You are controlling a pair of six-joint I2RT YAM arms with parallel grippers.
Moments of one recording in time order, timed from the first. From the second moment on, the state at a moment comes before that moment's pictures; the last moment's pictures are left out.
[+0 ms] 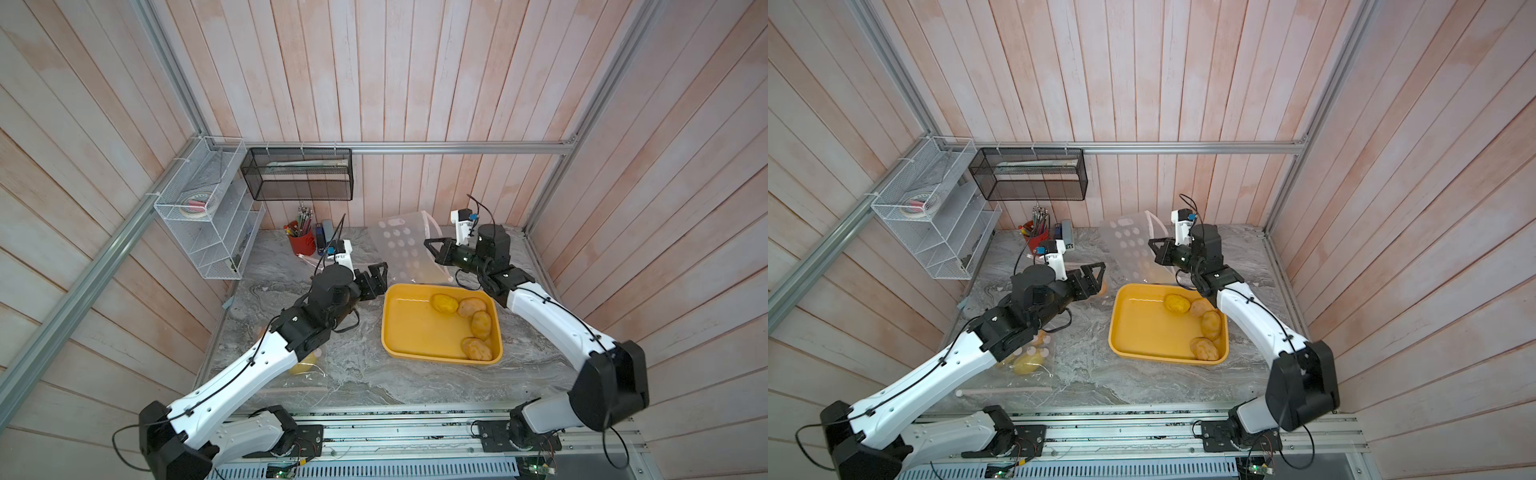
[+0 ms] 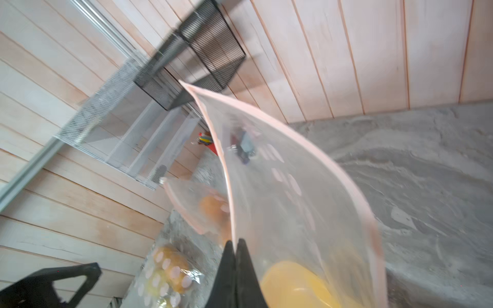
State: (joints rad) left arm -0.76 1.07 1.05 -0.24 -0.25 -0.68; right arm 0.46 1.38 1.19 0.02 -0.38 0.55
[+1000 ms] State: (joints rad) left arm -0.83 0.91 0.89 -0.43 -0.30 -0.87; right arm 1.03 1.30 1.00 -0.01 0.04 0.59
